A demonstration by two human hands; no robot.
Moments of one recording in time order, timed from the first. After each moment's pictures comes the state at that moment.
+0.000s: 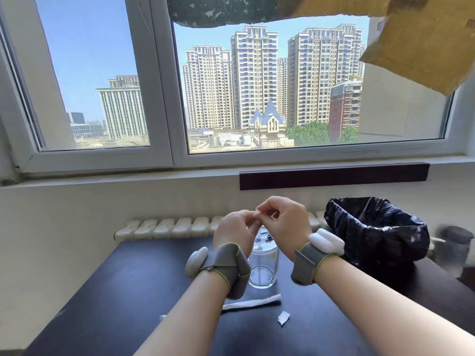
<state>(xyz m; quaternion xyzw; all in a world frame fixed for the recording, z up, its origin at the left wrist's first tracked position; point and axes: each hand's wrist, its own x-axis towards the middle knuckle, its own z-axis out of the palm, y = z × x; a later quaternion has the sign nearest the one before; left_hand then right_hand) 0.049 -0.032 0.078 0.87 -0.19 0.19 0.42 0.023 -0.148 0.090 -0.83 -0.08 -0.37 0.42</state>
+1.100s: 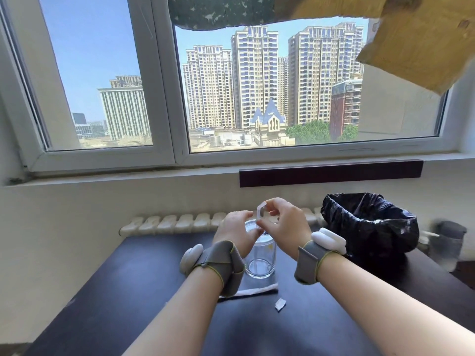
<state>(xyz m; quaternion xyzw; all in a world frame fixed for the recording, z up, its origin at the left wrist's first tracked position) 0.041 -0.026 0.072 0.92 -0.18 0.13 0.33 0.009 -0.153 0.082 -0.88 -0.04 -0.30 0.38</state>
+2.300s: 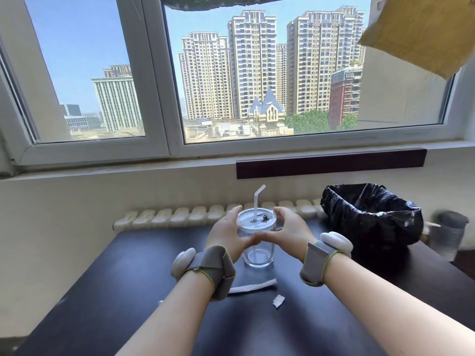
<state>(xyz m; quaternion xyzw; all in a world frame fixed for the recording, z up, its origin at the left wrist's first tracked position) 0.050 -0.020 0.049 0.89 -0.18 0.10 0.40 0.022 -0.172 0.053 -0.85 0.00 -0.13 0.51</state>
